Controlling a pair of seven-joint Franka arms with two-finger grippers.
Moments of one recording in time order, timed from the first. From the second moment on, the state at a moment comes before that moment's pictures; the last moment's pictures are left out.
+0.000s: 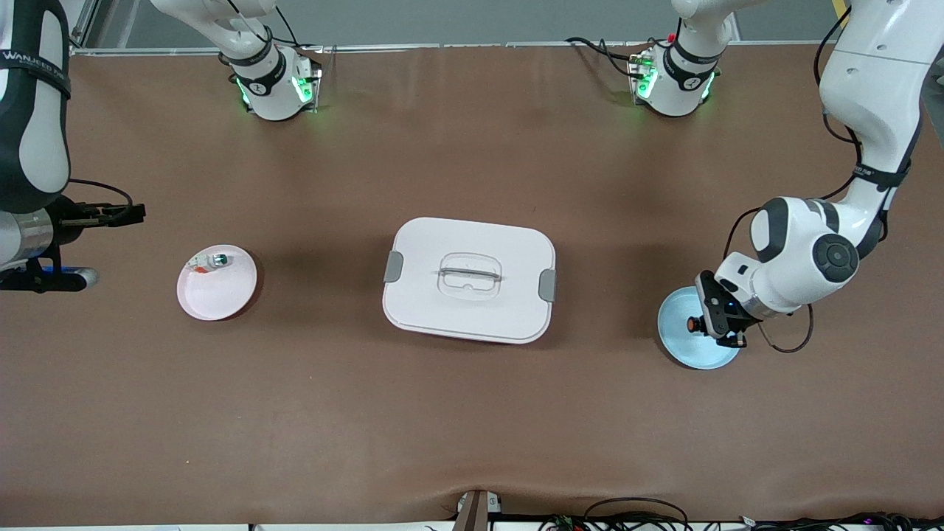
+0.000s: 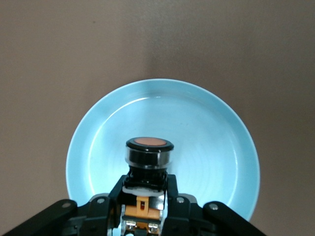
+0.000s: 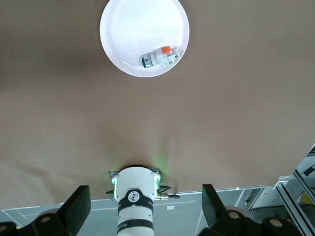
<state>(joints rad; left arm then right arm) 0.31 0.56 -0.36 -1.94 0.16 2.55 1.42 -0.02 0.37 -0.06 -1.32 -0.08 1.13 -0.07</state>
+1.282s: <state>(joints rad) 0.32 0.61 -0.35 -1.95 0.24 2.56 1.42 0.01 0.27 -0.05 -1.24 -0.06 1.03 0.04</state>
